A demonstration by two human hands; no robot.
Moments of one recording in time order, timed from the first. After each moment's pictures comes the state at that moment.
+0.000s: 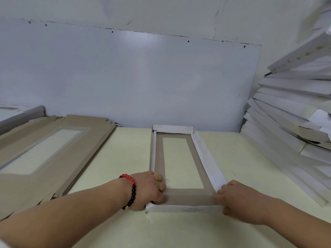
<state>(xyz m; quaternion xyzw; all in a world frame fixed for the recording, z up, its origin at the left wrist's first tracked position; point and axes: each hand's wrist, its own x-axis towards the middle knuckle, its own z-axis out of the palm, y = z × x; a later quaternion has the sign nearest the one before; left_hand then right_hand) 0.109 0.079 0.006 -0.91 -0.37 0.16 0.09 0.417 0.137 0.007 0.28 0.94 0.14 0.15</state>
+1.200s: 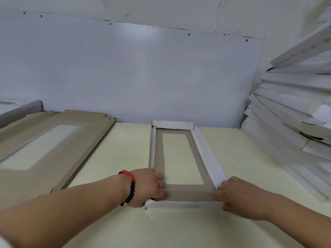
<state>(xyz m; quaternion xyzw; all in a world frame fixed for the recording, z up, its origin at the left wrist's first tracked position) 0.108 0.083 0.001 -0.92 -0.37 0.13 0.07 0.417 0.141 0.007 0.27 0.94 0.12 0.14</state>
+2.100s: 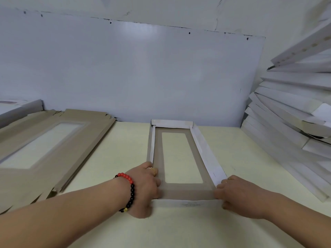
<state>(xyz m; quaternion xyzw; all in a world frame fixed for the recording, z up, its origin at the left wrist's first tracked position) 0.119 0.057 0.010 -0.87 -0.45 0.16 0.14 0.419 0.143 0.002 0.28 0.94 0.12 0.13</state>
